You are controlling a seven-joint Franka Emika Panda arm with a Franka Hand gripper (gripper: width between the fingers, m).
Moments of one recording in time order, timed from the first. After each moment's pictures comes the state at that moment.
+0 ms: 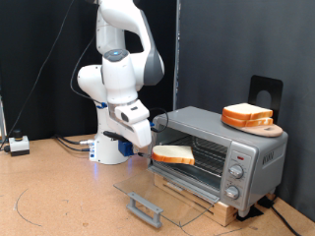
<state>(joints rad) -0.23 -0.36 0.05 -2.82 0.26 2.37 -1.39</state>
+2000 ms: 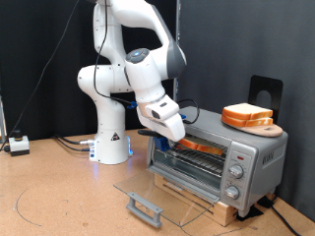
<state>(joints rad) -0.06 -0.34 0.14 -2.77 0.57 2.36 -1.32</state>
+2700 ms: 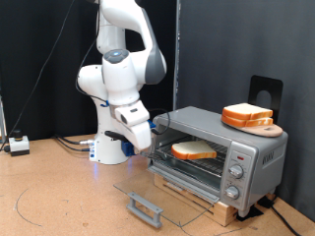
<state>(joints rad) -0.28 -0.31 0.07 -2.74 0.28 2.27 -1.29</state>
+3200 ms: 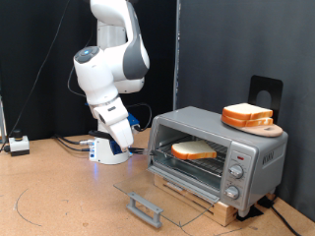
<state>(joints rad) -0.30 -0.30 -0.03 -2.68 0.35 2.17 -1.39</state>
